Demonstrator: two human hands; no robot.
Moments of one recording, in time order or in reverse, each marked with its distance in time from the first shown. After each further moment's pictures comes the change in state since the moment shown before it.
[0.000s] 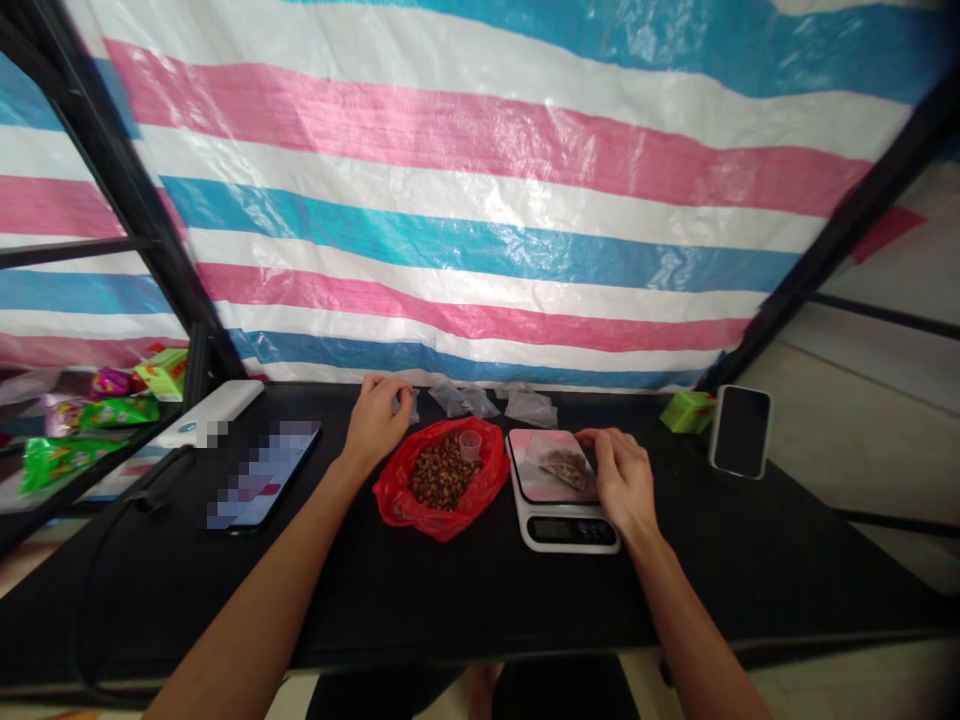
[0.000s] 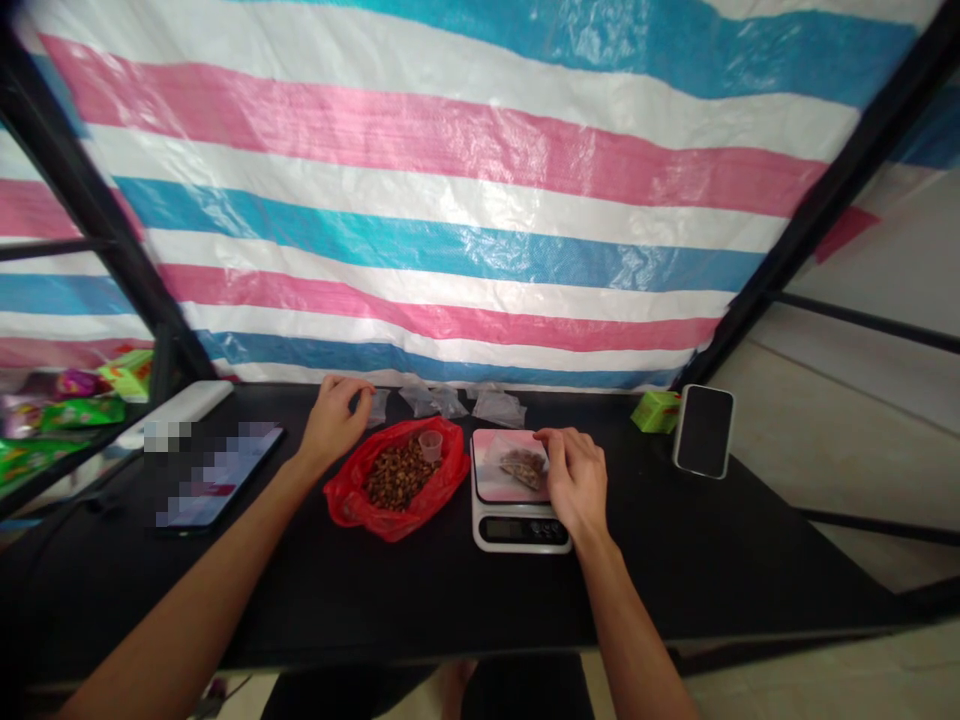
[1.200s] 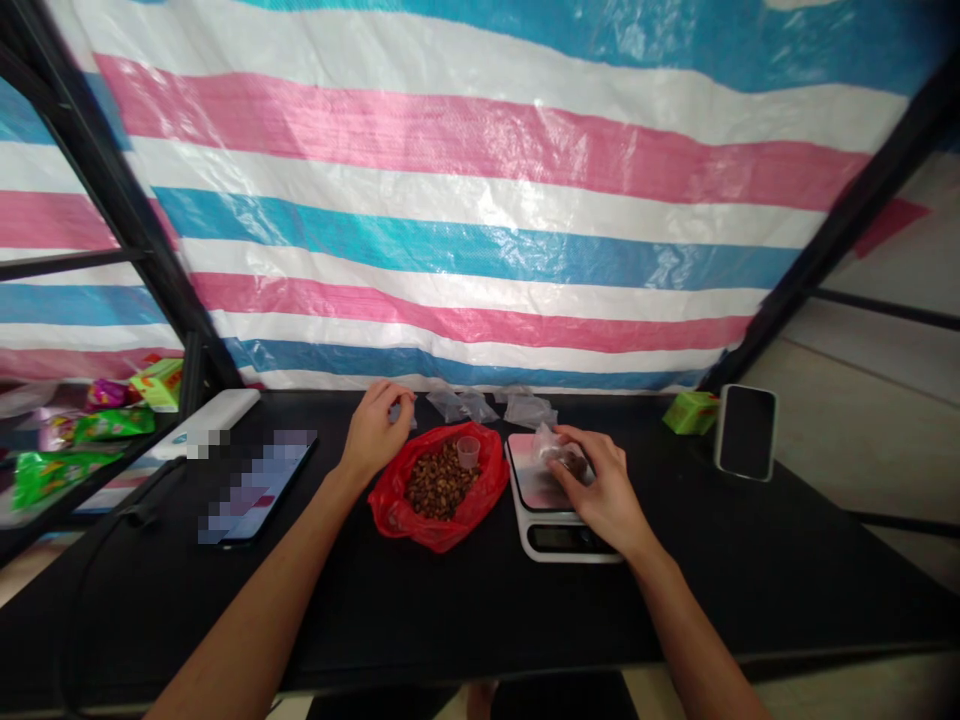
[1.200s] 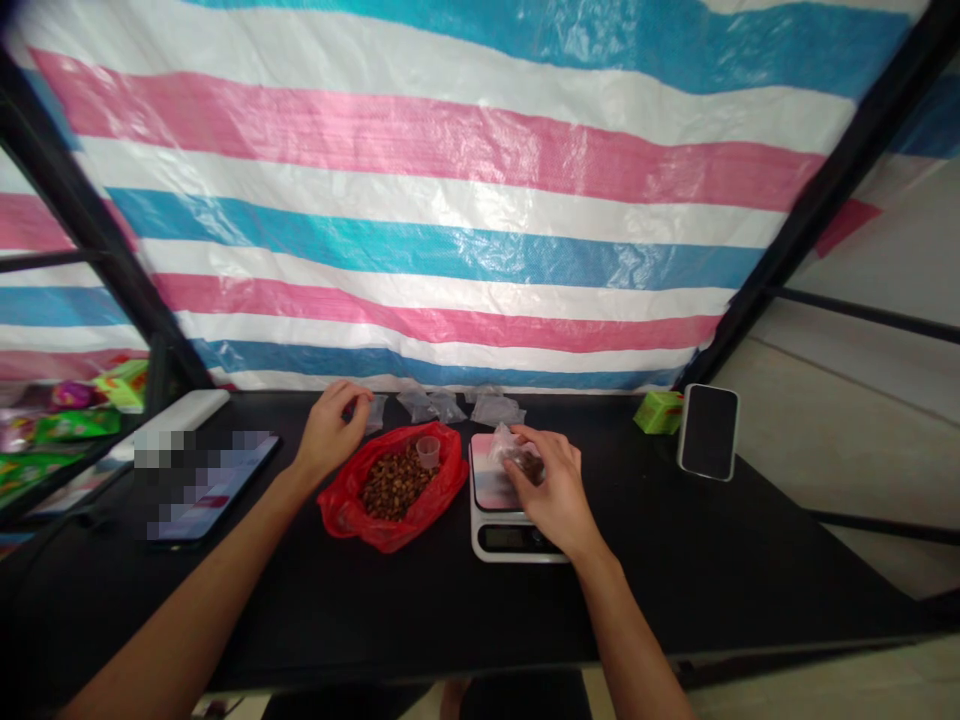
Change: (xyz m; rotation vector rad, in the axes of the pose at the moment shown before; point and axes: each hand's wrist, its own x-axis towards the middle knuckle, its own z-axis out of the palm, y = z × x) left_hand 0.000 0.015 -0.004 -0.116 0.024 0.005; right_hand -0.008 -0.009 0.015 0.069 -0.113 -0.105
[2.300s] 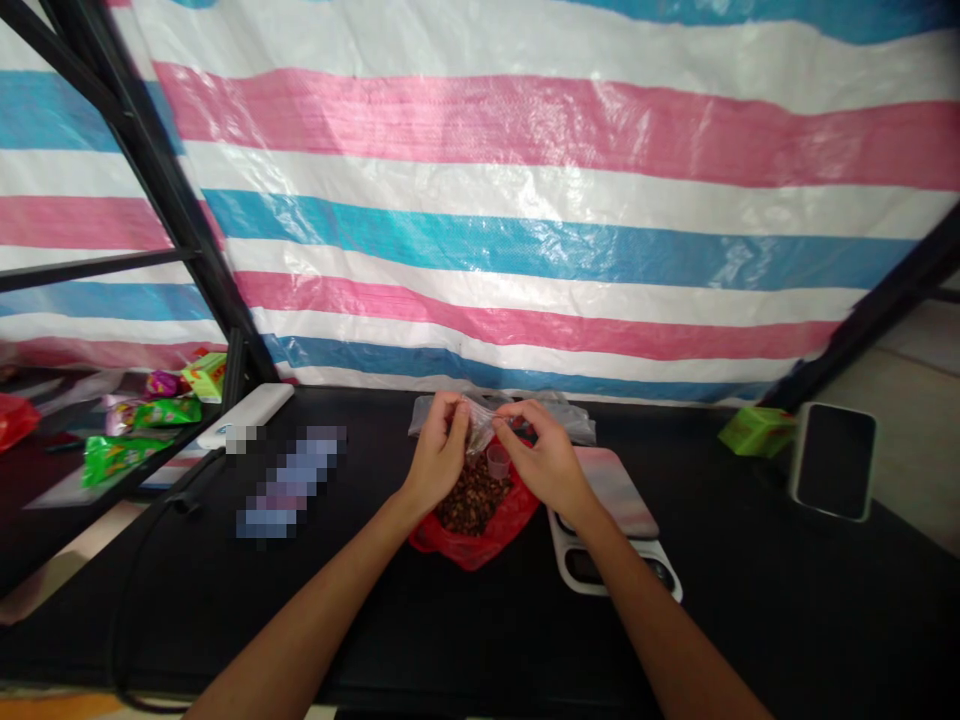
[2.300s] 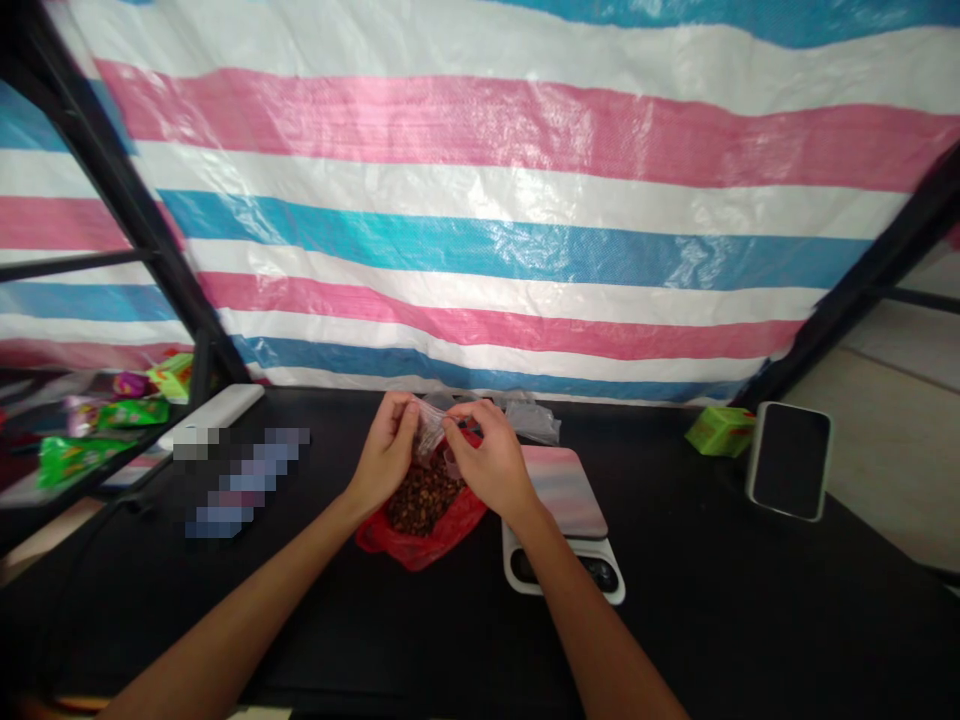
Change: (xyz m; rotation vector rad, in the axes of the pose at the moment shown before) left_hand -0.015 0.052 0.027 -0.665 -0.001 -0.316; right_hand 0.074 -0.093 0.076 0.457 -0.074 -0.085
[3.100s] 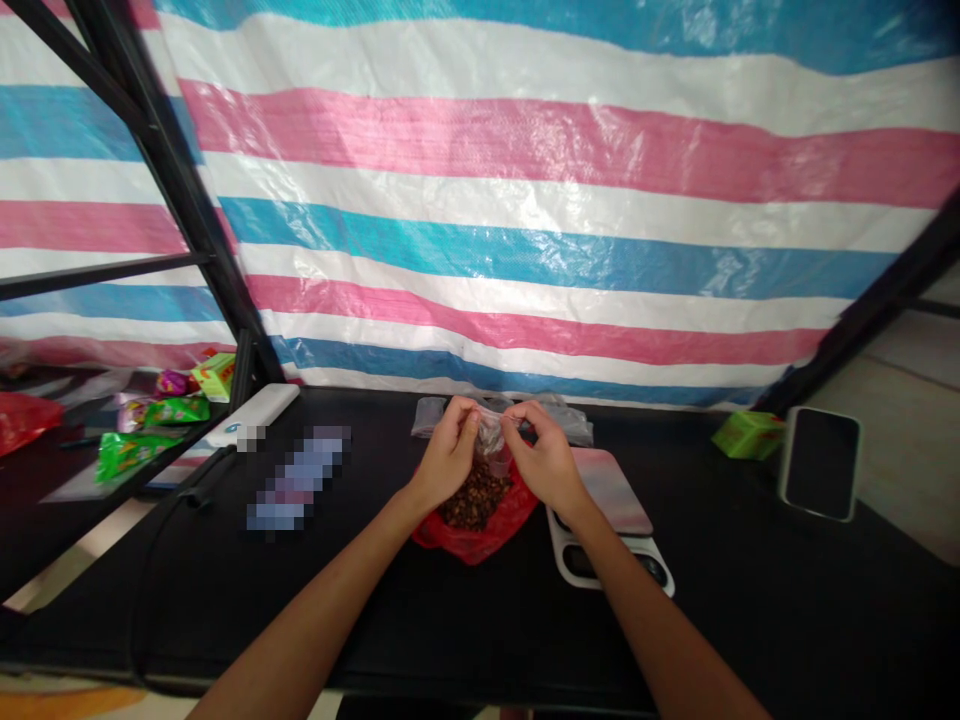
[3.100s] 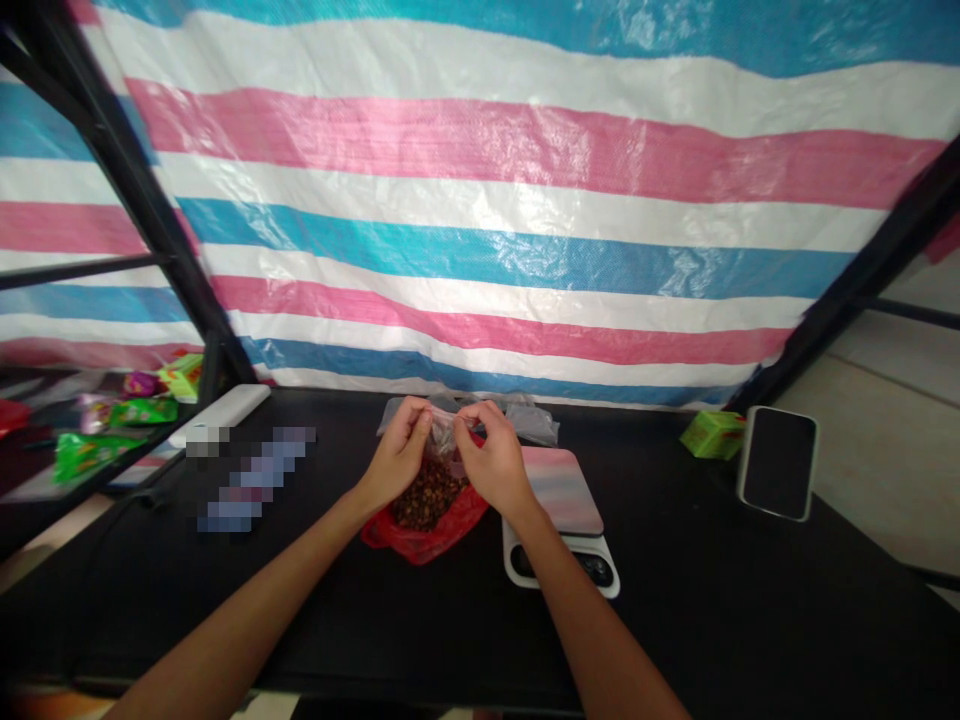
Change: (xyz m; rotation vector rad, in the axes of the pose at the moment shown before) left_hand -0.001 0.000 0.003 -0.032 -0.138 0.018; right_hand -0.003 0.001 0.003 0.000 0.058 -0.010
